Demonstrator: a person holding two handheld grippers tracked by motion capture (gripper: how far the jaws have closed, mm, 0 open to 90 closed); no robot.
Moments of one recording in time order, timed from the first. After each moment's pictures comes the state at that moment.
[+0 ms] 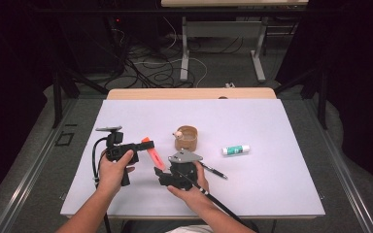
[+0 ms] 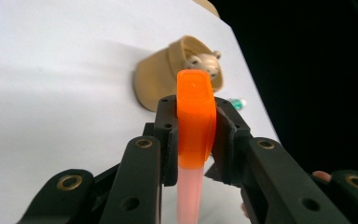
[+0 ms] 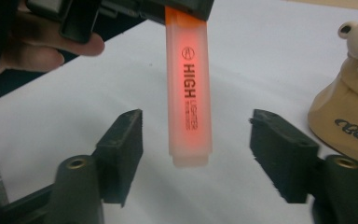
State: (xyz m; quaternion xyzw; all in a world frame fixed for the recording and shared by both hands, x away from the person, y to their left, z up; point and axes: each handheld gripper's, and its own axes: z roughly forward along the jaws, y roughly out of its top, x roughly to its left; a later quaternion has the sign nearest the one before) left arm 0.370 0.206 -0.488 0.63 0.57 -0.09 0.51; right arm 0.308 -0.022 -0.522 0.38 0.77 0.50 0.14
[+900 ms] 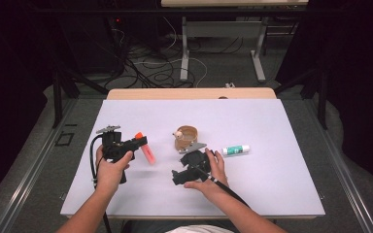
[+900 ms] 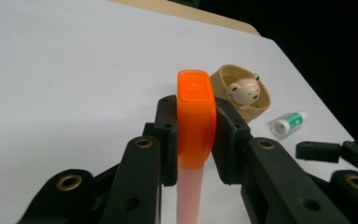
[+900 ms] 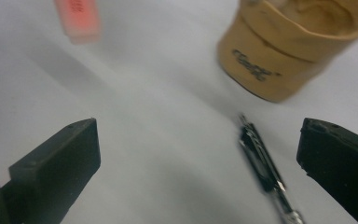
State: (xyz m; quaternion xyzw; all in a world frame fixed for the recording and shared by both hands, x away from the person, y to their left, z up) left arm 0.363 0.205 -0.479 0.67 0.54 0.07 0.50; right arm 0.330 -0.059 -0.510 0.41 0.84 0.33 0.17
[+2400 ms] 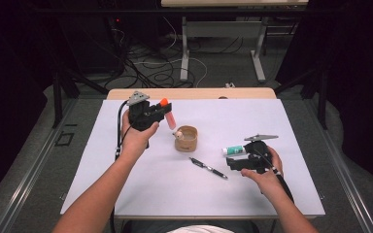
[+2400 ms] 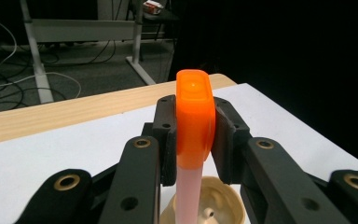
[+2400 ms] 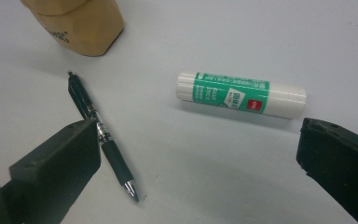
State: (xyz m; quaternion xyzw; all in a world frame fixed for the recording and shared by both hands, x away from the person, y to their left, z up) left arm 0.424 0.128 -0.422 0.71 0.41 0.17 0.55; right arm 0.341 -0.219 -0.501 0.55 0.75 0.34 0.15
